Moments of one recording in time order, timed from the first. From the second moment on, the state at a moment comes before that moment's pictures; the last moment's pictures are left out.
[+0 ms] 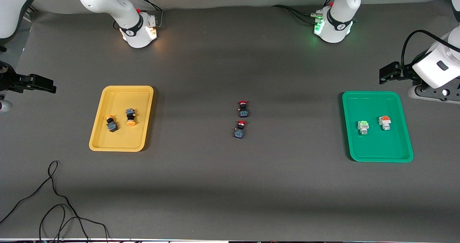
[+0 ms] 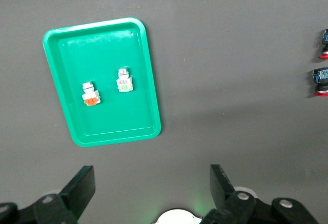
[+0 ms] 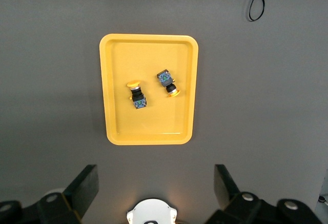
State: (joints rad) left arm -0.08 0.03 0.00 -1.59 0.00 1.48 0.08; right arm 1.03 0.45 -1.42 -1.33 0.32 1.28 -0.30
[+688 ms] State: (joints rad) left arm -0.08 0.03 0.00 -1.59 0.00 1.49 0.08; right arm 0.55 0.32 -0.87 -1.29 0.17 1.27 -0.28
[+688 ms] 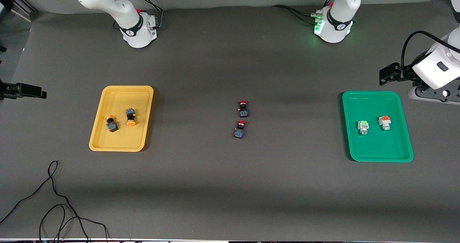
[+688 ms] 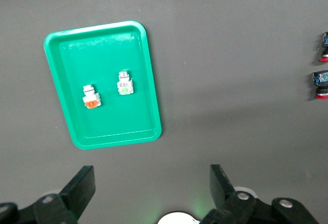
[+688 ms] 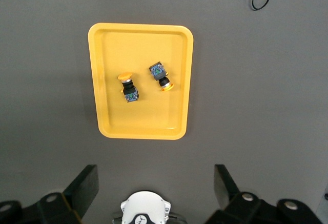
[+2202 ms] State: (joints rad) left arm -0.08 0.04 0.00 -1.59 0.01 1.51 0.08; right arm -0.01 -0.09 -0.15 -1.56 -0.02 1.47 -0.15
